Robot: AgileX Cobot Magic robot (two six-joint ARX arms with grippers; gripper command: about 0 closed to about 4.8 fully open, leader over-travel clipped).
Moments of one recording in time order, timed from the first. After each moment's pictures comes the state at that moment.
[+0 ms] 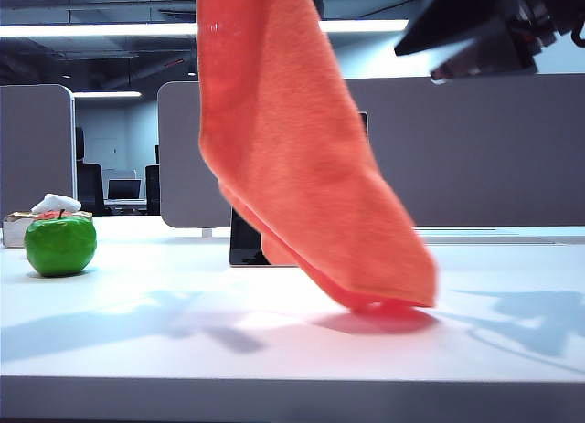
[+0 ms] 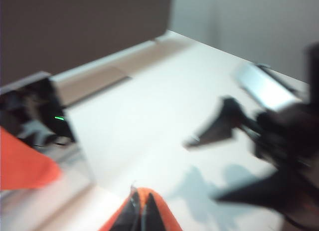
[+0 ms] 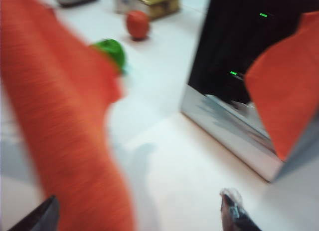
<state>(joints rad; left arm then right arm) -0.57 1.15 1.12 -0.15 0.38 0.01 0.29 1.12 0.74 0.04 -0.62 -0.18</state>
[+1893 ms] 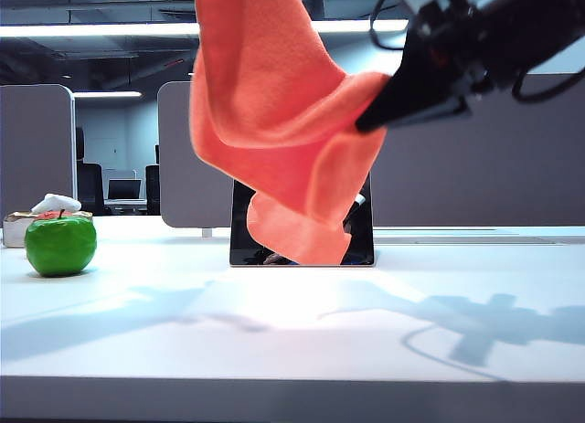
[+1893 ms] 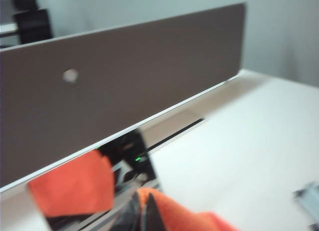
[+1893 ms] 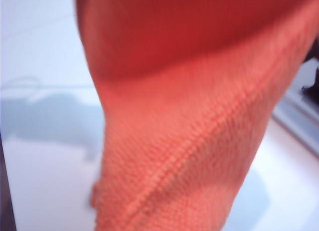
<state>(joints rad) -0.57 1.16 1.14 0.00 0.15 0.12 0.46 1.26 0.74 0.05 -0.52 -0.22</state>
